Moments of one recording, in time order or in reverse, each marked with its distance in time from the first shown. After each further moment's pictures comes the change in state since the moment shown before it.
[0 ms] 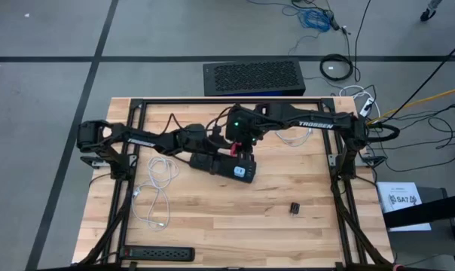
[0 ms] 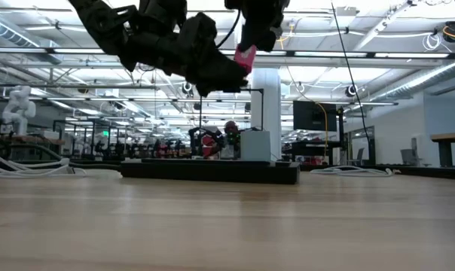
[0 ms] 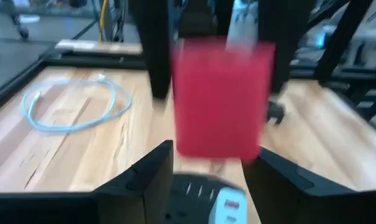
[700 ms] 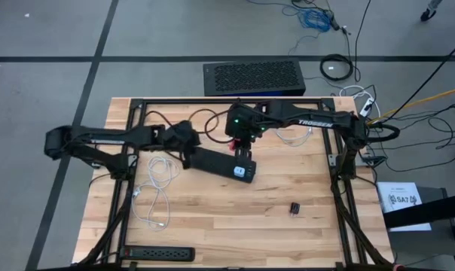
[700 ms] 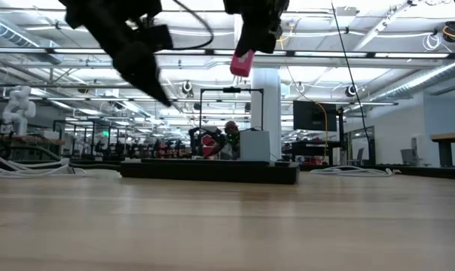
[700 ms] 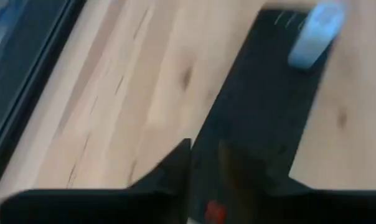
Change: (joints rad) left arm 0.002 -0.377 -0.002 -0.908 -0.394 0.106; right arm -0.020 -0.001 -0.013 0.031 0.044 0.038
